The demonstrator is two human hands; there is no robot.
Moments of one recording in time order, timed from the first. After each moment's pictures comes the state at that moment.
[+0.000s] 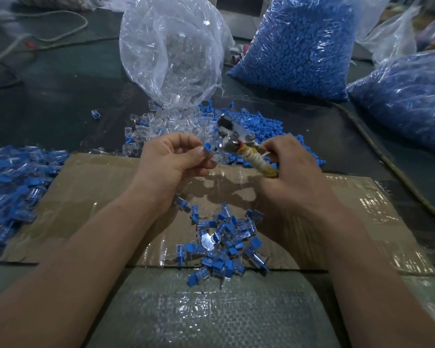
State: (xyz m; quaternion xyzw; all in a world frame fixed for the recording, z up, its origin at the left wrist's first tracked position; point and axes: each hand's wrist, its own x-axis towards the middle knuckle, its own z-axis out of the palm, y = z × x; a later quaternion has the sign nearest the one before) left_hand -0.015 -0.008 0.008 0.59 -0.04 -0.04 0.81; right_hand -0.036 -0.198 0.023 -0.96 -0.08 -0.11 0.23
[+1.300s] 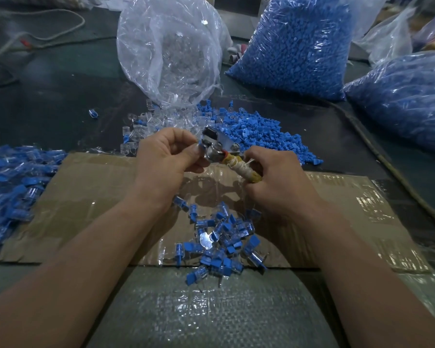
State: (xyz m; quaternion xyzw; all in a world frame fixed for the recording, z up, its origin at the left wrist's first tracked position) left_hand -0.022 -0.011 0.010 0.68 -0.07 0.07 0.72; right_hand -0.038 -0.179 0.027 -0.97 -0.09 -0.05 0.23
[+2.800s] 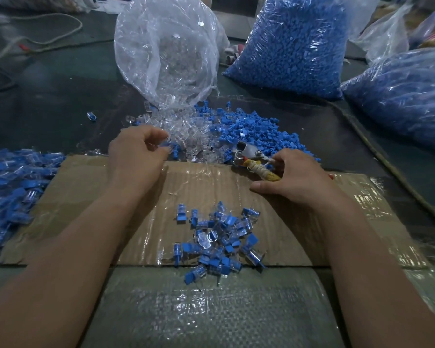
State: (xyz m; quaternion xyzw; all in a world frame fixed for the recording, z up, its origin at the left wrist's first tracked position) left_hand 0.007 0.020 -0.006 0.88 0.02 0.20 0.43; right_hand -0.014 -0.228 0.008 -0.99 0.03 0.03 0.15
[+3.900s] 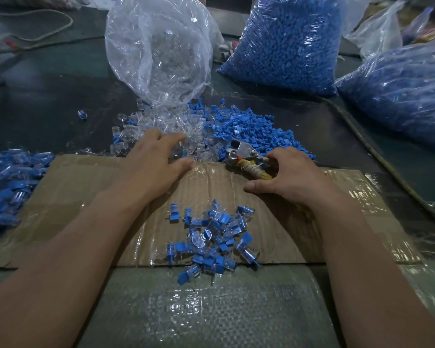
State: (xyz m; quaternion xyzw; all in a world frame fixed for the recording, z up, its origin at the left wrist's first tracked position) left_hand 0.018 0.009 -0.017 0.96 -0.12 0.08 0.25; right_hand -0.016 -0.227 0.012 -0.99 0.02 0.05 0.14
